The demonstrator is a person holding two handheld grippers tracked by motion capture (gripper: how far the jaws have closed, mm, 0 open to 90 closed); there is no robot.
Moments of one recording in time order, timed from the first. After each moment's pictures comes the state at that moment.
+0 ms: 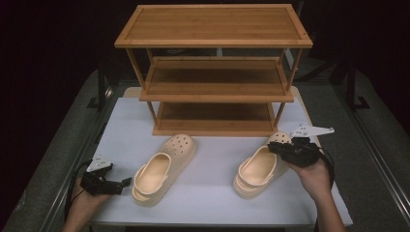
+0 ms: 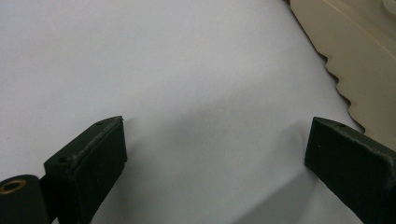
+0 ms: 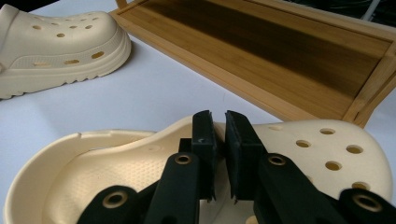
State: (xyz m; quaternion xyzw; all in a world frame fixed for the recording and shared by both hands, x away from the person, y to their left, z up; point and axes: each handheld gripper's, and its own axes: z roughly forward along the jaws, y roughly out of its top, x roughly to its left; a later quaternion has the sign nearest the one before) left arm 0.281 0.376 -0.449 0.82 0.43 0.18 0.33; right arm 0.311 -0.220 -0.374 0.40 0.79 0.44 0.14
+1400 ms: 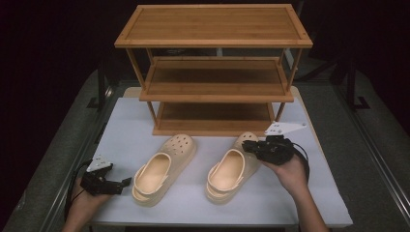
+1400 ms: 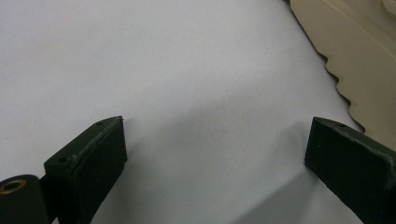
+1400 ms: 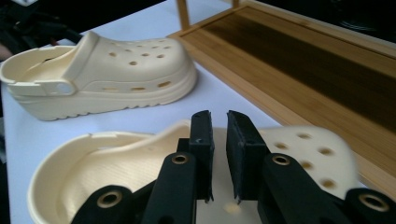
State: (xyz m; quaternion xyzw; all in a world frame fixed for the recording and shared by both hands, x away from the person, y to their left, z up) left arm 0.281 0.376 -0.450 0.82 0.43 0.18 0.33; right arm 0.317 -0.163 -0.363 0.34 0.80 0.48 0.10
